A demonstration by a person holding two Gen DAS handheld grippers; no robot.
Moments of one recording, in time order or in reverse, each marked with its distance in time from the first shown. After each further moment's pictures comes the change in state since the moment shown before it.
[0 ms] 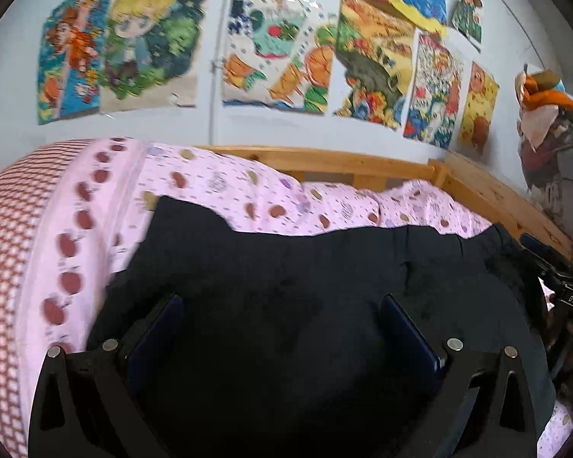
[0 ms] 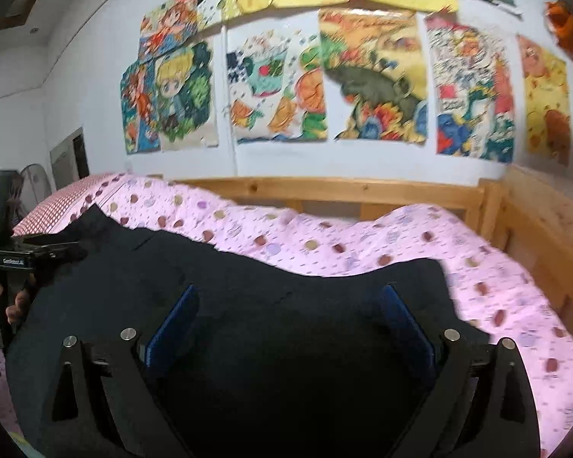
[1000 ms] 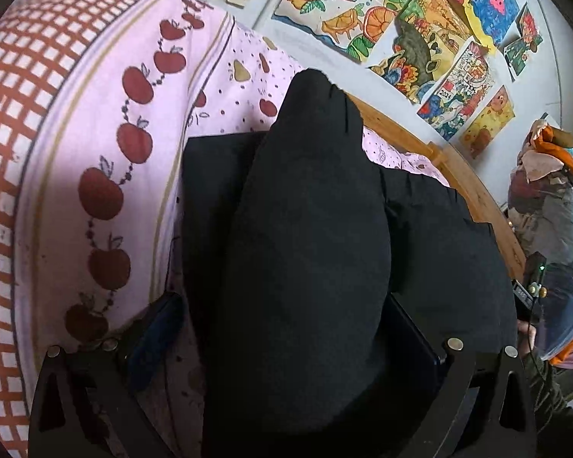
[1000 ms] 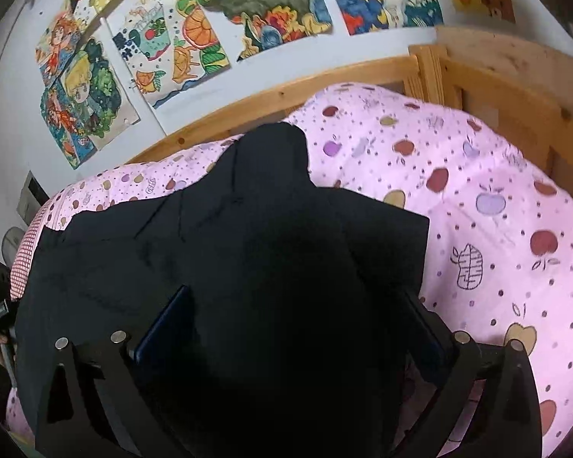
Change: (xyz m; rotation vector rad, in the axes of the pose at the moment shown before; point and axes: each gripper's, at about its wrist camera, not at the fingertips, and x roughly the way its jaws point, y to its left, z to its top) left arm 0.034 0.096 -0.046 -0.257 0.300 -0.223; right arm 0.047 -0.093 -0.063 0.355 0.302 -0.037
